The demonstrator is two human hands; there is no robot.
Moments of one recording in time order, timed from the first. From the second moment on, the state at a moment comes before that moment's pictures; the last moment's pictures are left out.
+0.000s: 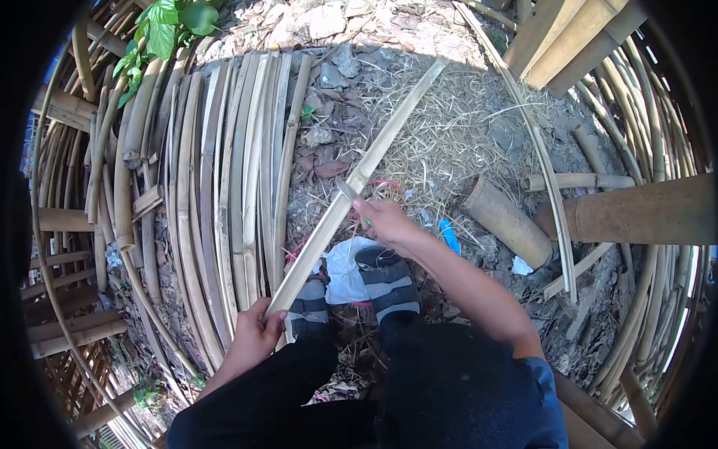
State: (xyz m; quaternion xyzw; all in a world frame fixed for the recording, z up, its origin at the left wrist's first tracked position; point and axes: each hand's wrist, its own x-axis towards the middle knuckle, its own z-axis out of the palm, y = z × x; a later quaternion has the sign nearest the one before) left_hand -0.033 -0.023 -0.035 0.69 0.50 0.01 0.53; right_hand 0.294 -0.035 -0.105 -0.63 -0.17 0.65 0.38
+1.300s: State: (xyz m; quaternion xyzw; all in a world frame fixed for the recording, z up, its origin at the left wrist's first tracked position) left_hand -0.027 -0.019 -0.040 0.60 0.56 -0.08 0.56; right_hand 0.249 -0.077 -0.114 -0.74 -0.54 0.28 0.28
